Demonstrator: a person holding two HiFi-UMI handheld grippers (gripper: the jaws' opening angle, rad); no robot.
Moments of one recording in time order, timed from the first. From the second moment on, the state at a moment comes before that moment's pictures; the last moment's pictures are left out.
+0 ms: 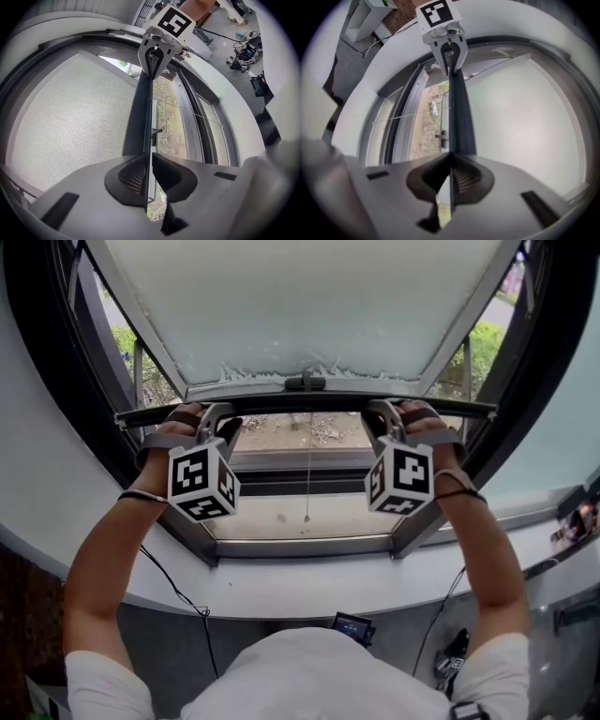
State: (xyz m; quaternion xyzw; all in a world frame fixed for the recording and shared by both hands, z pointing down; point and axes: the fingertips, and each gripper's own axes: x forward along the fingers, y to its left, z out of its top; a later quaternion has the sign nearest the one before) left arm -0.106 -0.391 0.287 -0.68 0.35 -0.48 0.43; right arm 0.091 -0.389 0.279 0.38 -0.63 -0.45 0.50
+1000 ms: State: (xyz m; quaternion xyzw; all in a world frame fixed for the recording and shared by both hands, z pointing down) left arm -0.107 -0.385 0.411 -0.72 0.31 -0.51 0.36; right arm 0.089 -0.386 0.404 0.33 -0.66 -0.38 0.55
